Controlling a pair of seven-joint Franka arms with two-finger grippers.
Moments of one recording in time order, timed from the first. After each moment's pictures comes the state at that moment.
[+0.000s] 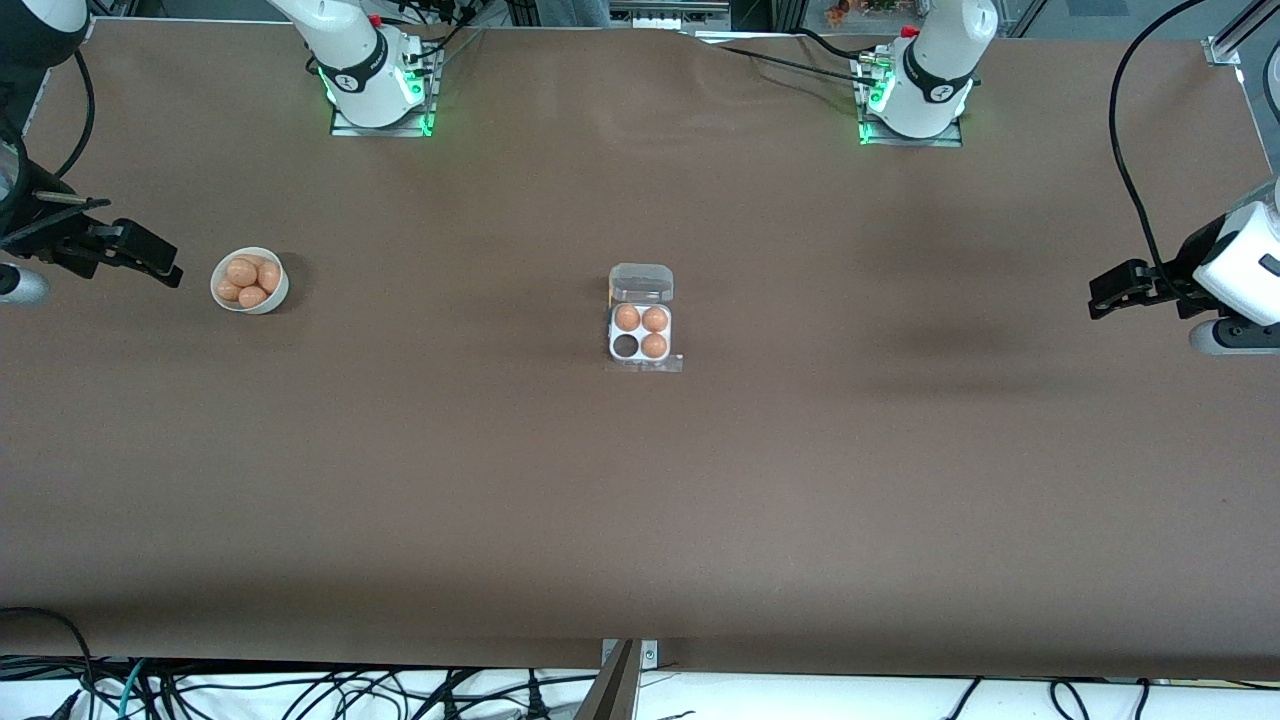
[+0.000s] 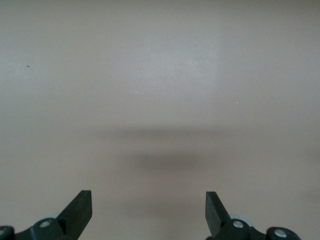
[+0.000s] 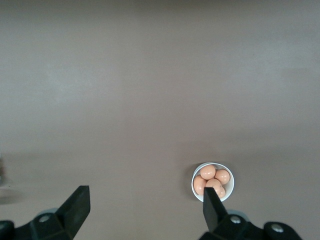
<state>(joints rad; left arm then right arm) 0.02 0.14 0.00 -1.54 0.05 1.64 -0.01 0.00 0.04 0.01 -1.62 -0.02 1.69 0.10</state>
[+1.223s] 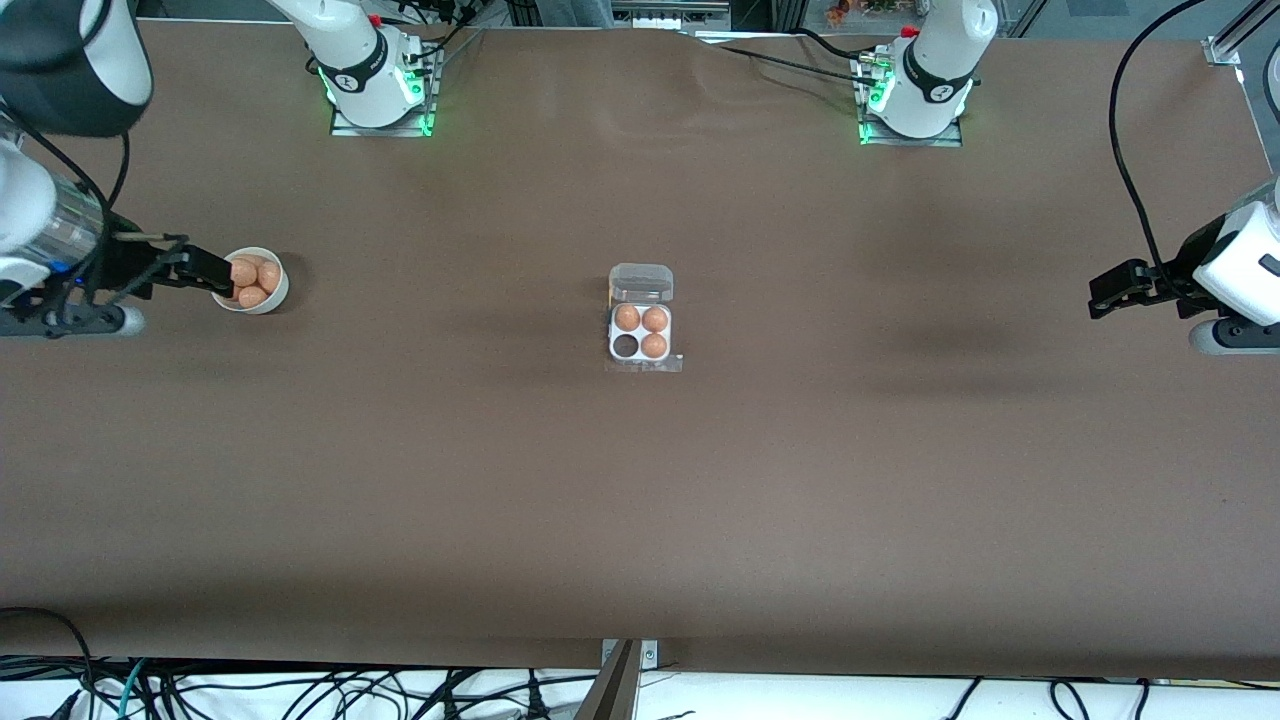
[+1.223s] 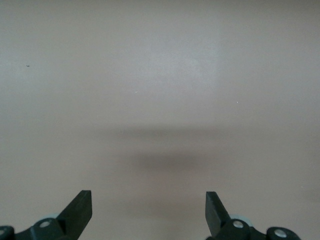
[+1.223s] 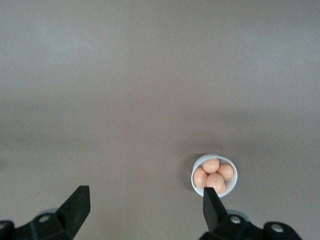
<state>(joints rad) 0.02 0.14 0.00 -1.54 0.05 1.64 -0.01 0.03 0.15 0.01 -1.64 -0.05 1.64 0.00</state>
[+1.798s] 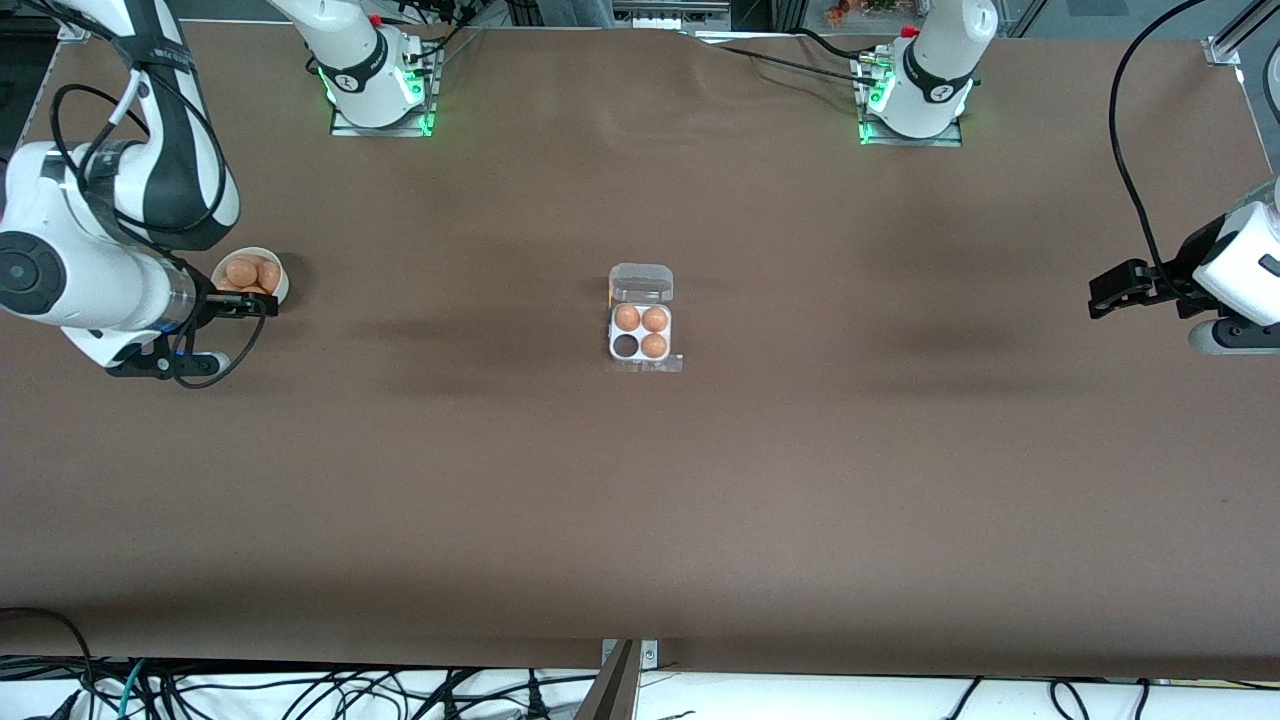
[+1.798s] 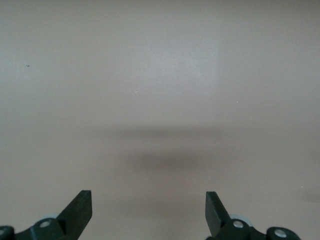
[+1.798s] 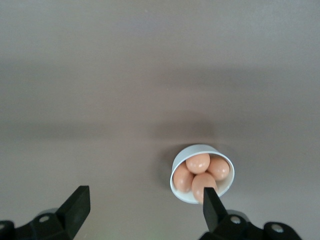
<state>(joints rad) 0.02 0.14 0.00 -1.54 0.05 1.64 -0.01 0.02 0.22 -0.06 -1.95 -0.13 1.91 0.00</state>
